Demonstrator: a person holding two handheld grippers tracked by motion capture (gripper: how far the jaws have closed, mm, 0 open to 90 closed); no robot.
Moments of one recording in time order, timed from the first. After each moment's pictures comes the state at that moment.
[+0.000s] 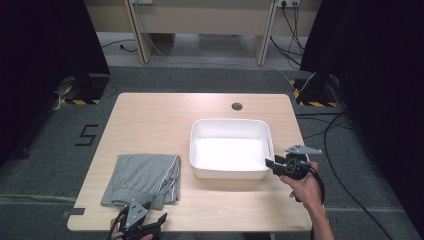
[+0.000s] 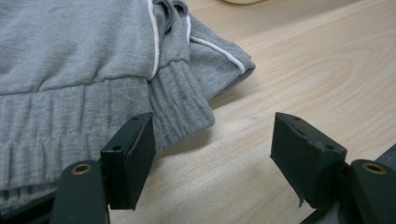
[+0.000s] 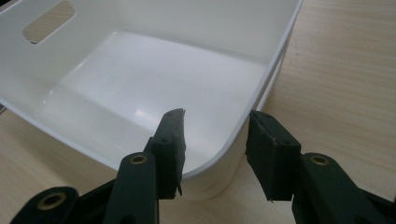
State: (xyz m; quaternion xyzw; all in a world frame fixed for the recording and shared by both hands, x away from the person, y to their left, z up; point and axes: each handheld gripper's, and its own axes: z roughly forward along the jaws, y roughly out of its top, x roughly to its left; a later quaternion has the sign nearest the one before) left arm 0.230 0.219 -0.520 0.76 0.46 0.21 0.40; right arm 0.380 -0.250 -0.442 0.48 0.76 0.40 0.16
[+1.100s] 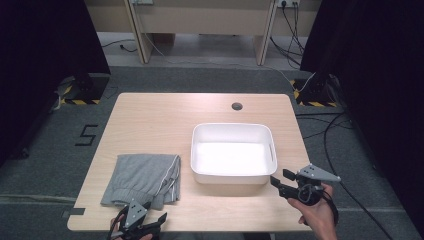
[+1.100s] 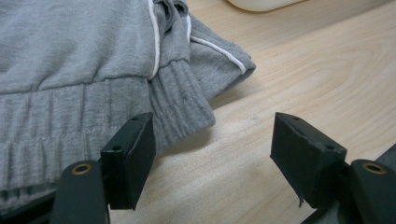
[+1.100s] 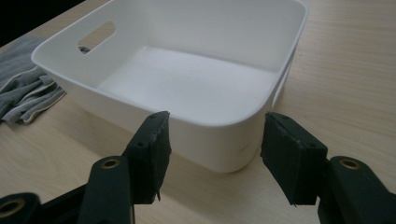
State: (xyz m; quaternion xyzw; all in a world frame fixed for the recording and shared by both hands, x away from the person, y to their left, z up) left arm 0.231 0.220 -0.520 0.76 0.46 0.20 0.41; right arm 0.307 -0.258 -0.429 0.46 0.75 0.44 0.18
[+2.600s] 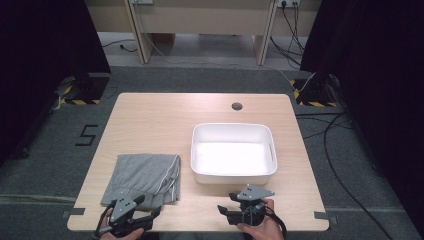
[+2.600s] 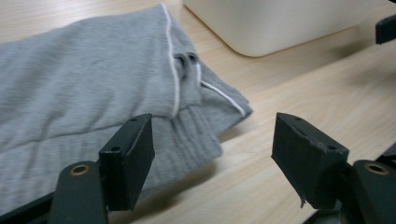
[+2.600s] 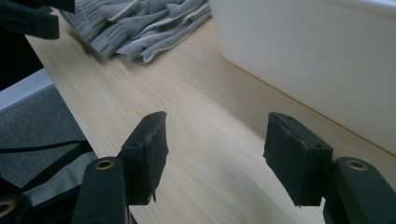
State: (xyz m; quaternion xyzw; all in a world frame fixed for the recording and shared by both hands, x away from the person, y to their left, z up) left arm 0.238 0.243 -0.484 0.74 0.47 0.20 0.44; right arm 0.282 -0.128 -0.483 0.35 0.83 0.44 0.08
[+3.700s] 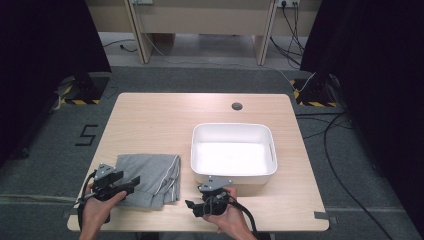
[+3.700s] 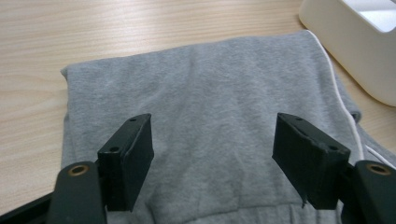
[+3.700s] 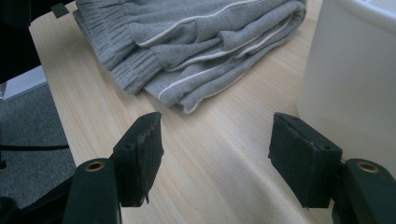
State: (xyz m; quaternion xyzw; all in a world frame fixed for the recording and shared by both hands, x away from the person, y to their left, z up) left arm 0.319 0.305 -0.484 0.70 0.56 0.20 0.40; right arm 0.310 -0.037 -0.490 0.30 0.85 0.43 0.06
